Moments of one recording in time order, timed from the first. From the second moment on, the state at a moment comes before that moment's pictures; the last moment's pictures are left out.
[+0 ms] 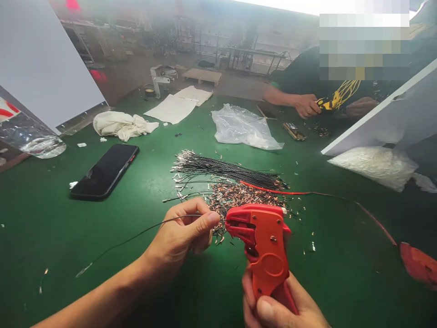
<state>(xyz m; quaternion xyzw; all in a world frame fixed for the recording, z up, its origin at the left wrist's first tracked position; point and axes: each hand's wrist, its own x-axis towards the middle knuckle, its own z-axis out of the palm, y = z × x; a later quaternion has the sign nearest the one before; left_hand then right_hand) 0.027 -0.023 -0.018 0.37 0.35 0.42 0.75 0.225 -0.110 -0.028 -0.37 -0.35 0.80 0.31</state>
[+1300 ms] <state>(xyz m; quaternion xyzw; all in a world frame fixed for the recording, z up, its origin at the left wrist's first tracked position) 0.031 -0.024 -0.005 0.28 0.34 0.39 0.81 0.222 -0.110 -0.038 -0.28 -0.24 0.86 0.36</state>
